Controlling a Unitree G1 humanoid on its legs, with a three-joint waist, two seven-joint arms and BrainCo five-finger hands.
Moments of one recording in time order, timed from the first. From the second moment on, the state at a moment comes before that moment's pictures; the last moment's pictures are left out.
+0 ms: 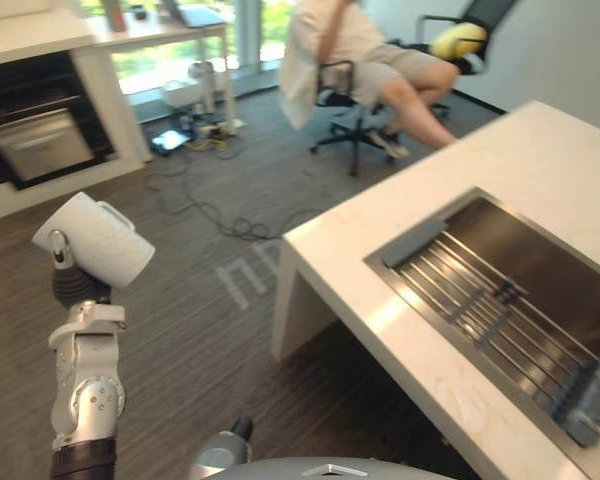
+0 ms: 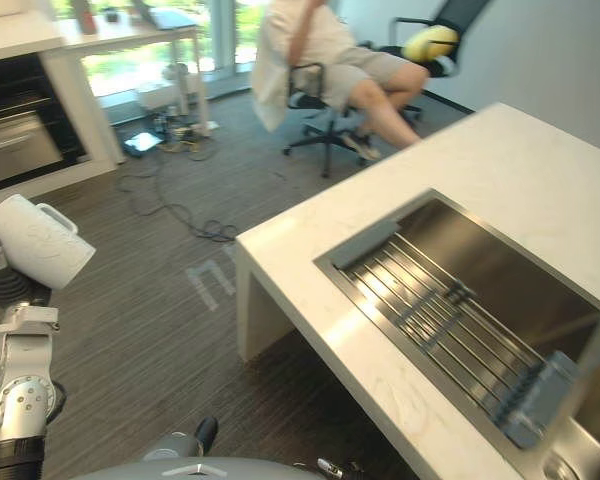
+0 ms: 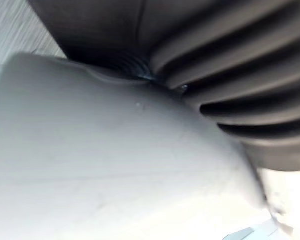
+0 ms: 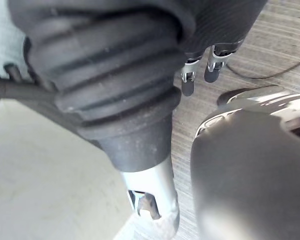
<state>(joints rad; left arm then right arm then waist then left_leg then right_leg) 0.08 0.23 0.33 -0.13 -0.92 -0.10 0.06 0.19 -0.17 -0.16 1.00 0.27 0.10 0.22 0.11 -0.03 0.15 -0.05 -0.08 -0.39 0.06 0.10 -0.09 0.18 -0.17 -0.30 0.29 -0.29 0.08</state>
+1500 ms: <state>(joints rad) 0.03 0.18 -0.05 -0.03 -0.70 0.05 -0.14 0.15 -0.13 -0.17 1.00 0.43 0.21 0.16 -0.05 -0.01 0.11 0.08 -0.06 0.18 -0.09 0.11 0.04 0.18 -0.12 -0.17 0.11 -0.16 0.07</state>
